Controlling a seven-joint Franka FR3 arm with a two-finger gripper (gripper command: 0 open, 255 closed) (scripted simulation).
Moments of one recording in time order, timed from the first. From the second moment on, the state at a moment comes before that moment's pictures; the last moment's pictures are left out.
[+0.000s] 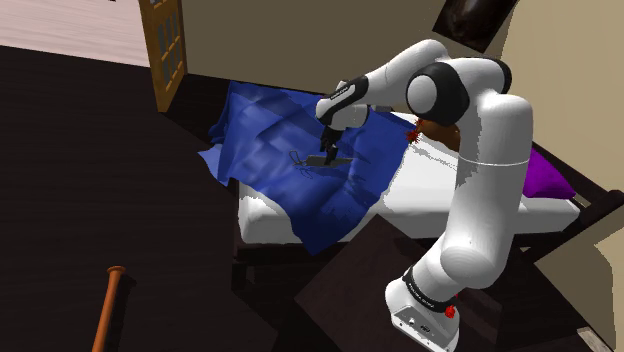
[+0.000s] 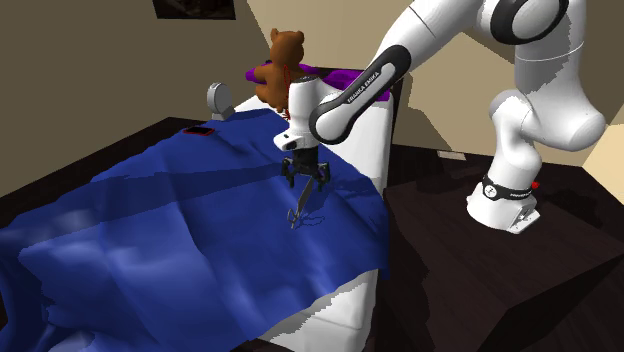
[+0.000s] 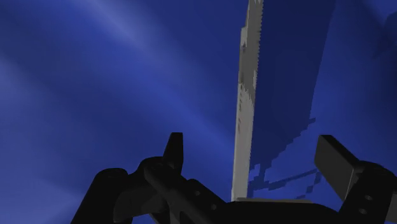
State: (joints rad) arm -0.04 0.48 -0.38 -1.97 0.29 2.41 -1.53
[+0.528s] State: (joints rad) arm -0.05 0.51 -0.37 -1.97 0.31 2.43 -1.54
